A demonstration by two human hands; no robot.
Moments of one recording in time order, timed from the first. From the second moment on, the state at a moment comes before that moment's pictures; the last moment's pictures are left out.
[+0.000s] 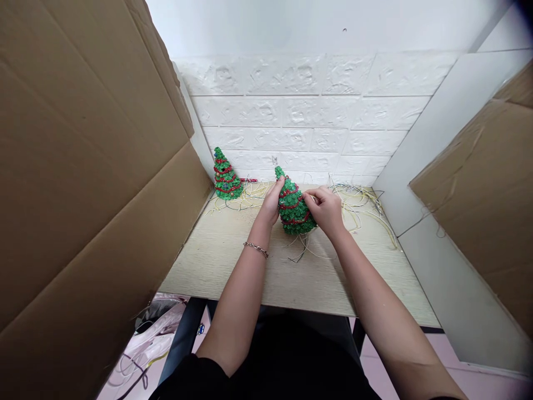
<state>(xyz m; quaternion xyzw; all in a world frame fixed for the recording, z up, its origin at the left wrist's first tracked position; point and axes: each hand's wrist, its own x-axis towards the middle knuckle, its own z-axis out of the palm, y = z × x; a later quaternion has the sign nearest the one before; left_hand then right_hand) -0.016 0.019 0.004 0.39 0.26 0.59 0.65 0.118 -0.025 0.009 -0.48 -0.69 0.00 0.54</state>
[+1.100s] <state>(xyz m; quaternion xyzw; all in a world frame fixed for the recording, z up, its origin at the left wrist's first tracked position) -0.015 0.017 0.005 0.39 0.26 0.58 0.66 0.117 -0.029 0.013 -0.54 -0.63 0.12 0.54</state>
